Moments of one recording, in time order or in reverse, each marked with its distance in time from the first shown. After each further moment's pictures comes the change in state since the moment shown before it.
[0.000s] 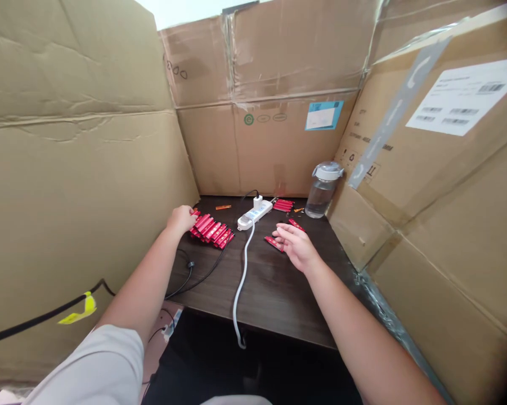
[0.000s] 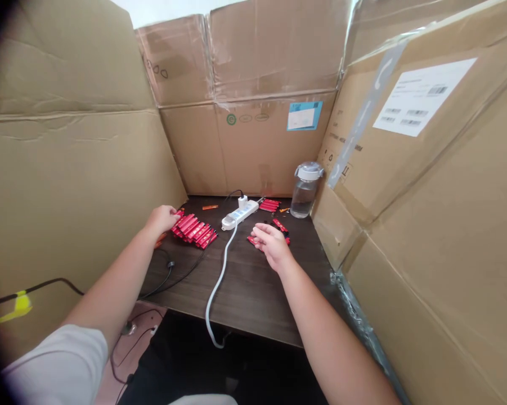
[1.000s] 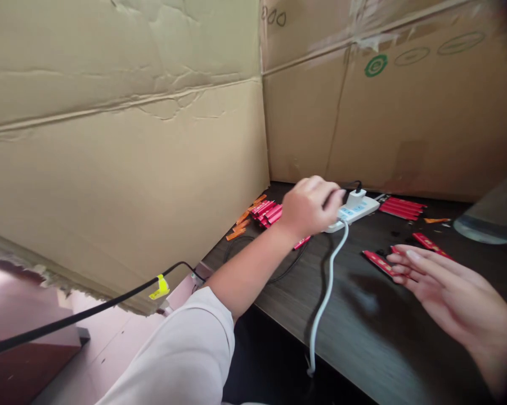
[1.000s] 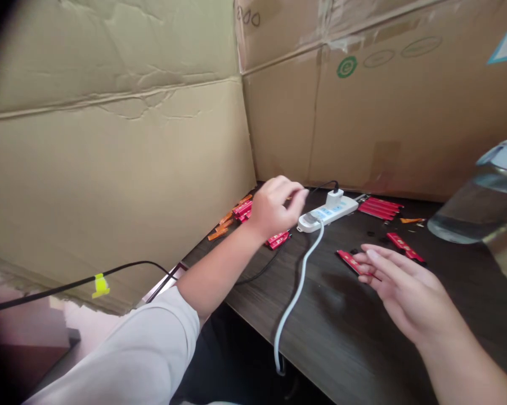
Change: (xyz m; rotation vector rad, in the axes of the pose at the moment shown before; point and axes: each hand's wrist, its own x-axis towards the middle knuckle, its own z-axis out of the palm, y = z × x) left_hand -0.041 0.087 0.021 -0.278 0.504 0.806; right_hand 0.006 0.007 -0.003 -0.189 0.126 0.065
